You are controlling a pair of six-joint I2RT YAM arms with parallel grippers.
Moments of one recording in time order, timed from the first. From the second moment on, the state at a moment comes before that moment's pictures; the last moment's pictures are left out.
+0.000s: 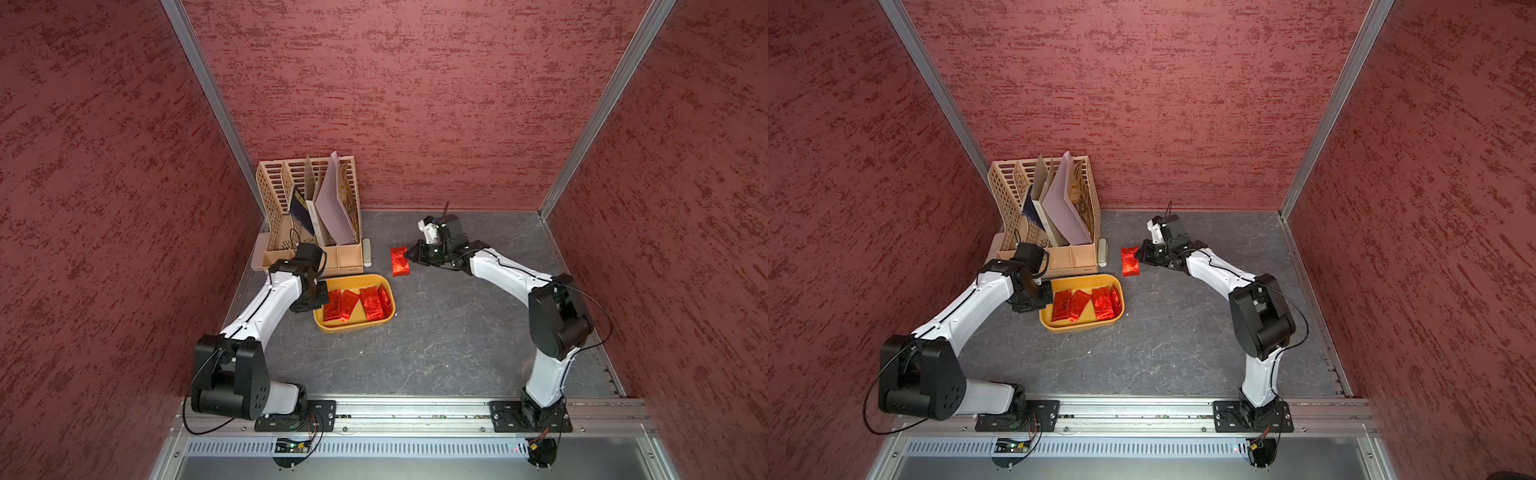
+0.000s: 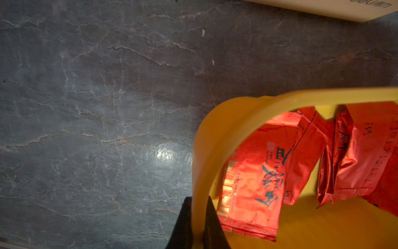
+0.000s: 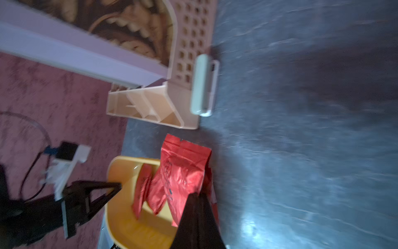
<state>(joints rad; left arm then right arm) -0.11 1.40 1.03 -1.00 -0.09 -0.37 0.46 1.88 1.39 -0.24 -0.47 0.64</state>
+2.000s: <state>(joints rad) -0.11 1.41 1.03 -1.00 -0.09 -0.38 0.40 2.19 1.28 0.21 -0.79 0.94</state>
